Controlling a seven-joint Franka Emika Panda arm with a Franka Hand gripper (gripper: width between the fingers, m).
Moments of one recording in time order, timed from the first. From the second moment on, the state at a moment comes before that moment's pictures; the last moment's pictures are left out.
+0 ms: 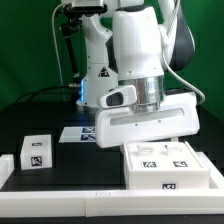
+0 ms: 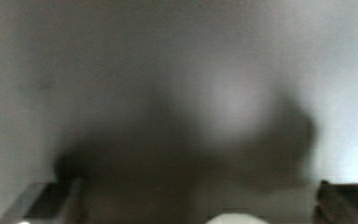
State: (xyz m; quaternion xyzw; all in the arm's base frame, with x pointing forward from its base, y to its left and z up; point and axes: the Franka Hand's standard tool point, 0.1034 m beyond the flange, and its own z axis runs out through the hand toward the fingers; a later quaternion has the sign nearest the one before) arm 0.498 0.071 0.005 -0.99 -0.04 -0.07 0.05
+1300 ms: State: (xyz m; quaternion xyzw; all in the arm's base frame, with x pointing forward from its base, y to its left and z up) arm 0.499 0.058 0.047 -0.99 -0.11 -0.07 0.04
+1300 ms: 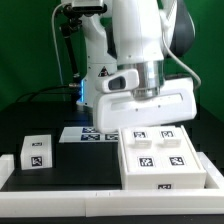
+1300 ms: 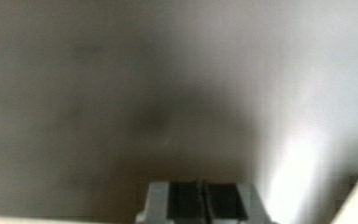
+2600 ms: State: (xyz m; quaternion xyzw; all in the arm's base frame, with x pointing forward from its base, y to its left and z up) arm 0.529 0.046 0.119 -0.99 -0.12 -0.06 0.04
